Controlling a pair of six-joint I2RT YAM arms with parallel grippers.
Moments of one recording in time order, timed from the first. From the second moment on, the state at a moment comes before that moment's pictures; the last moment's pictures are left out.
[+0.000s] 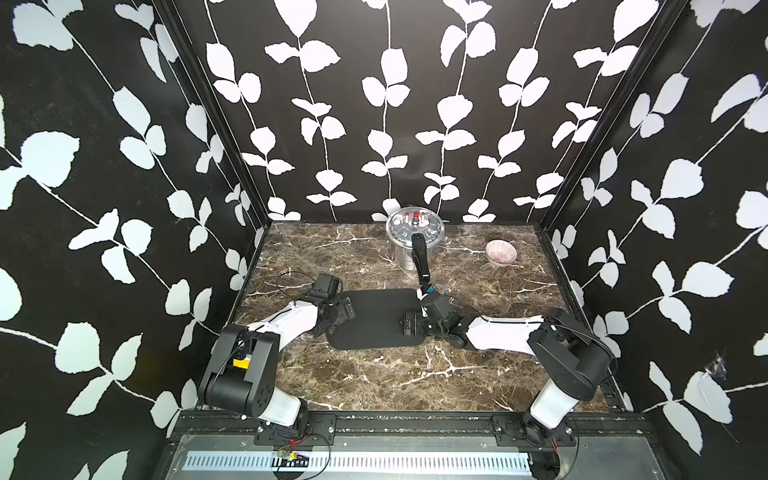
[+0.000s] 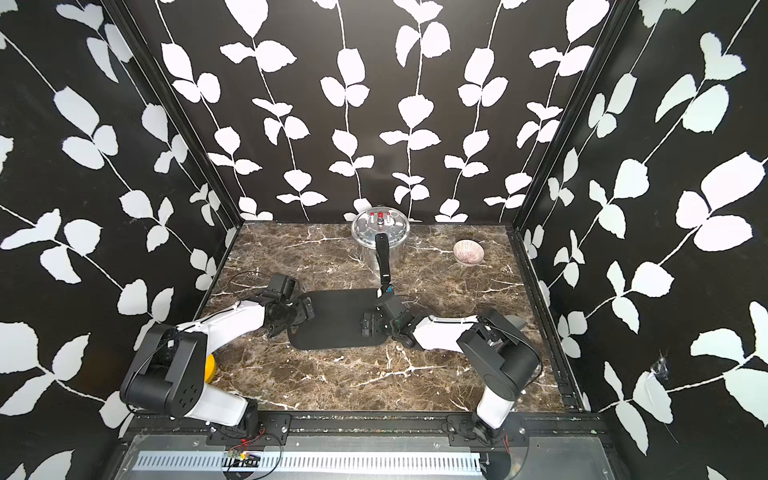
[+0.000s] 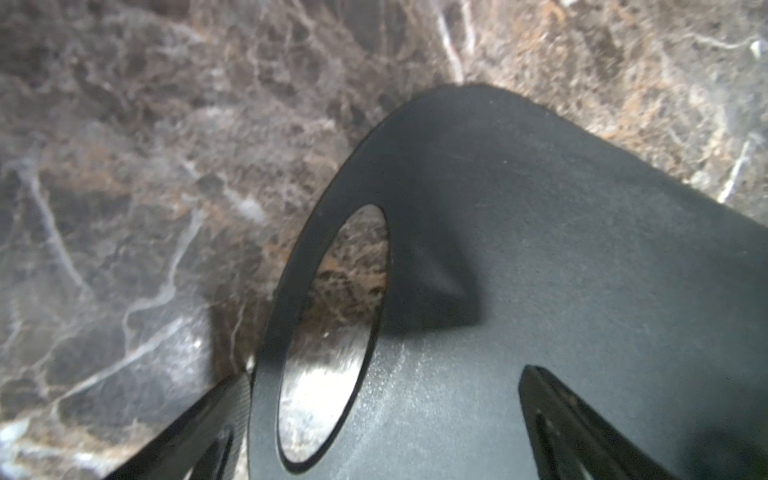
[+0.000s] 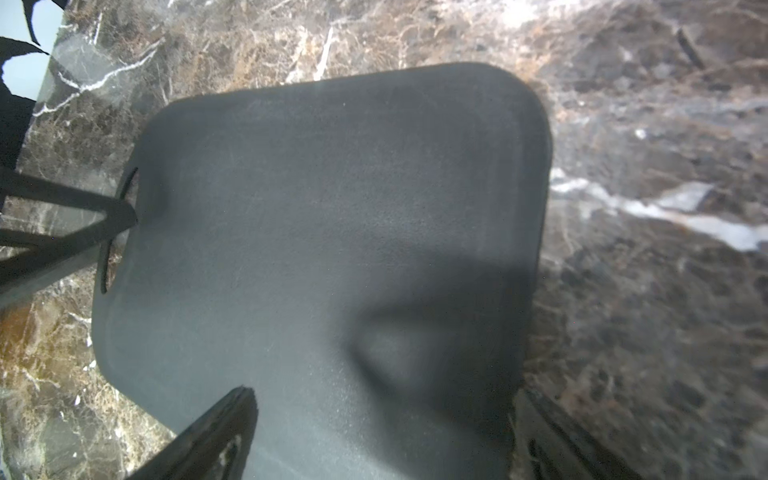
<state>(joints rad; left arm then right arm) -0.28 1.49 0.74 -0.41 0.02 -0.64 0.83 1.70 0.79 0.01 0.02 0.68</state>
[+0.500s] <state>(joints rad) -0.28 1.49 0.75 -0.40 0.03 -0.63 0.83 1.69 0.79 0.00 0.04 0.69</state>
